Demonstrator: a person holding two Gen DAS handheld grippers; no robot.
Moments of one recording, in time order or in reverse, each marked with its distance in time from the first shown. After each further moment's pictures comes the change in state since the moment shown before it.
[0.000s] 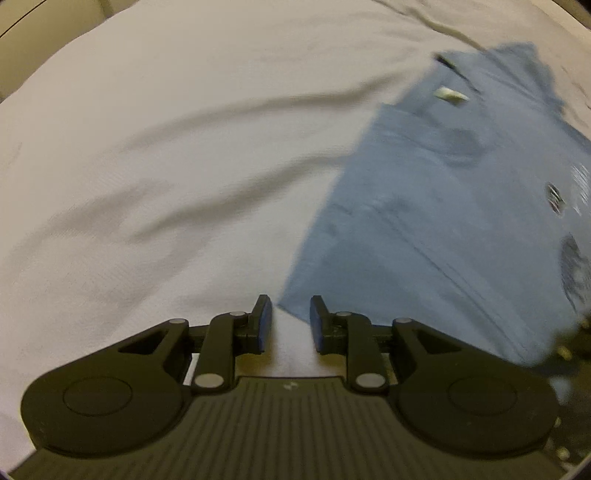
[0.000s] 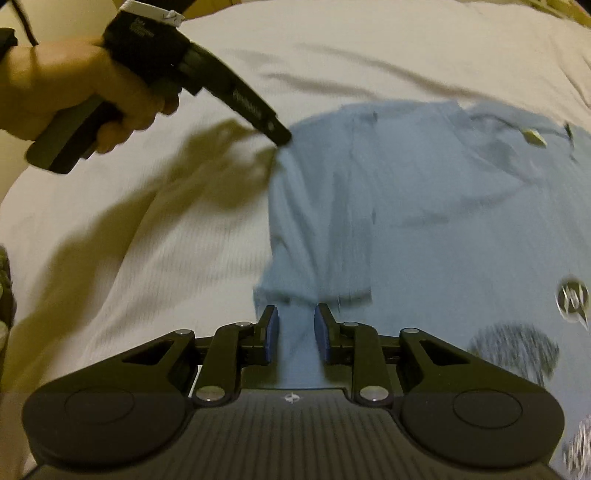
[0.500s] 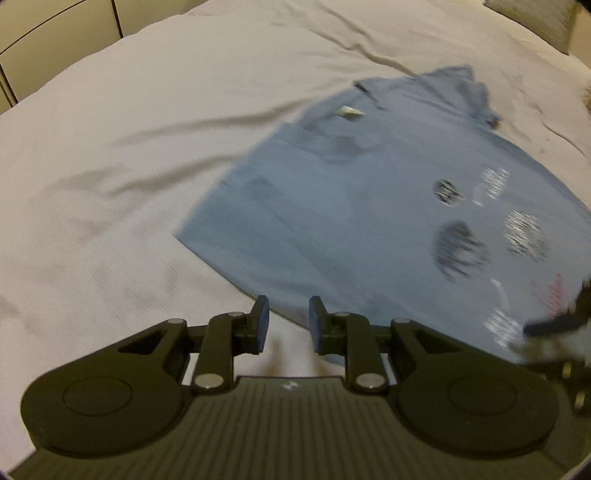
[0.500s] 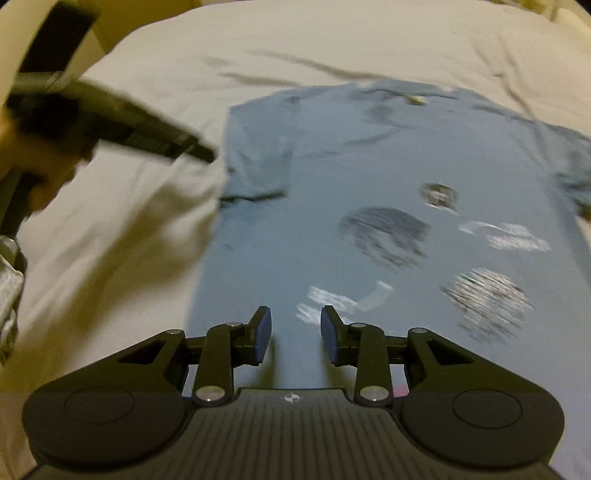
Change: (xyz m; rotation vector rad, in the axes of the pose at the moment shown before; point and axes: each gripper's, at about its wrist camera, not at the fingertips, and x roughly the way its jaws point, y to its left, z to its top) left arm -0.095 -0.116 -0.071 -0.032 -0.091 -0.036; right arm -0.131 -0.012 -0.074 0.058 0.033 -0.144
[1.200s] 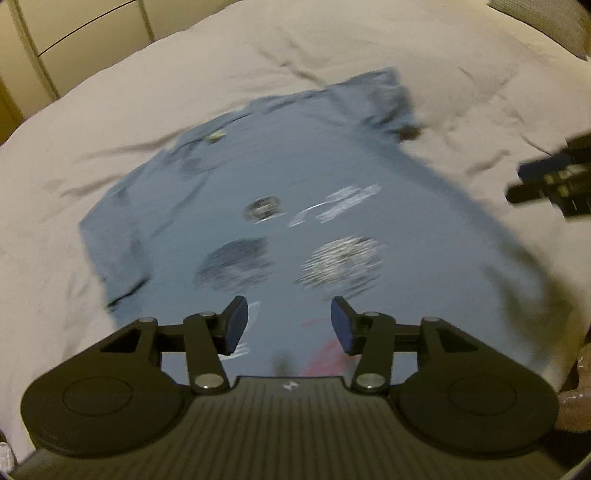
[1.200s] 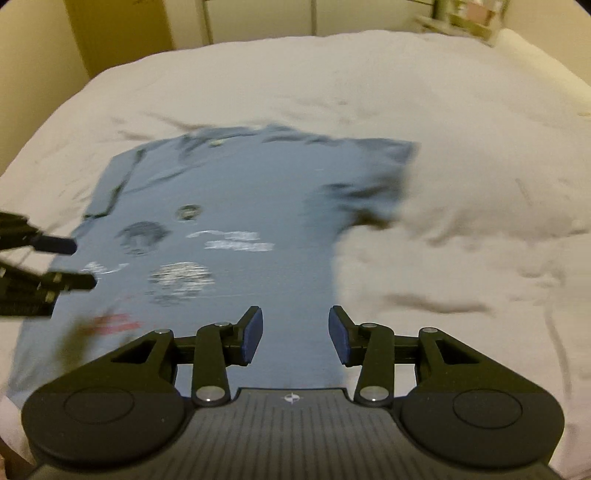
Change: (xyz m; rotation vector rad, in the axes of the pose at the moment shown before) left arm -0.028 -0.305 0.059 -0.087 -0.017 0.176; right arm -0.123 -0.298 -0.033 -0.050 -0.129 -0.055
